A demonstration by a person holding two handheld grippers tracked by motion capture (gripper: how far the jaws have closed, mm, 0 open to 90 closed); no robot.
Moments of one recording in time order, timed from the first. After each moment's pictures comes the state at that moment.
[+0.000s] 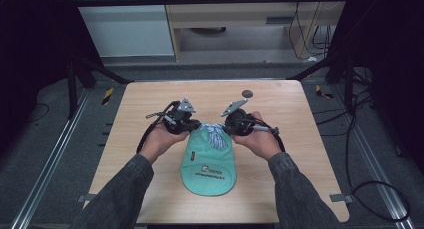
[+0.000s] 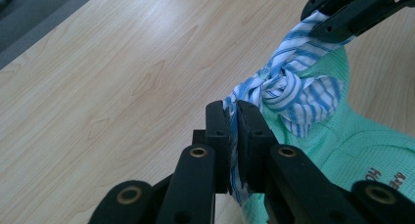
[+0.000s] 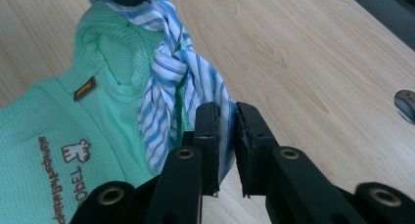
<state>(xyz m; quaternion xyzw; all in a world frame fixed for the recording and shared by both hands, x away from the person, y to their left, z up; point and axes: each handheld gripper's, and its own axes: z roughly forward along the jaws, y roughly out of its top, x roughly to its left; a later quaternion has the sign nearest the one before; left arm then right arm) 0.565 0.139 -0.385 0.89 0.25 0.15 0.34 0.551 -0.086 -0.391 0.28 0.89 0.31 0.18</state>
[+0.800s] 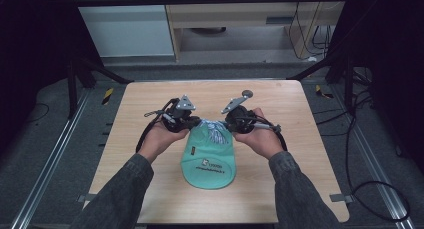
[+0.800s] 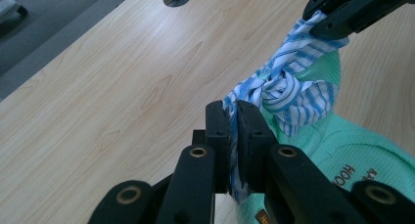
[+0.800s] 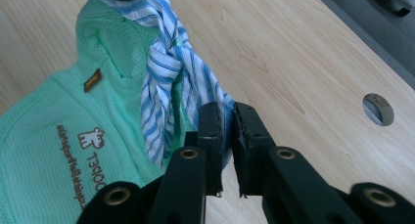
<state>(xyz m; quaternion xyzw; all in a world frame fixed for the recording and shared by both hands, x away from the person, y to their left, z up) 0.562 0.138 -0.372 0.89 0.24 0.17 0.35 0.547 -0.087 -0.373 0.28 0.89 0.30 0.21</state>
